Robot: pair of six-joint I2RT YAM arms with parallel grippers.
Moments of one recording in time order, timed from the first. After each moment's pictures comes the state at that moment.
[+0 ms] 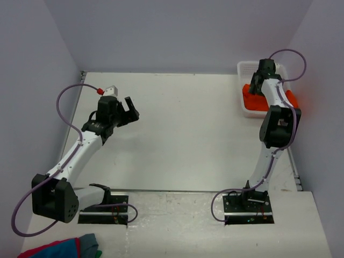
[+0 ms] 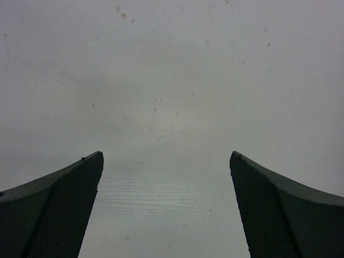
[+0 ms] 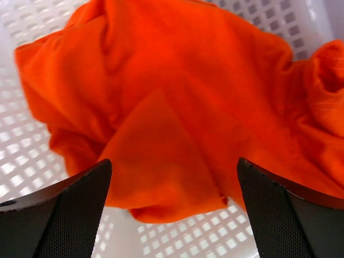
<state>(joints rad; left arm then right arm) -0.24 1.19 0.90 -0.33 -0.06 -0.52 -0.14 2.14 1.86 -0.64 0.45 0.18</state>
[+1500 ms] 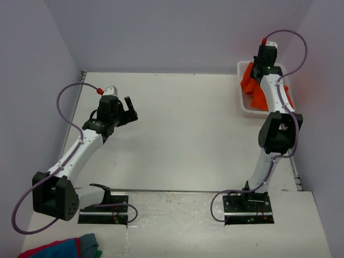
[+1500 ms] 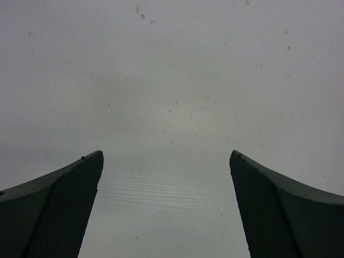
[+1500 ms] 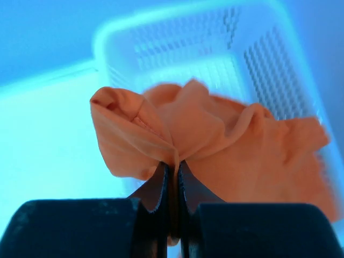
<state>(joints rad) -0.25 1.22 0.92 -0.36 -0.12 -0.51 -0.09 2.04 1.94 -0.54 0.27 0.12</state>
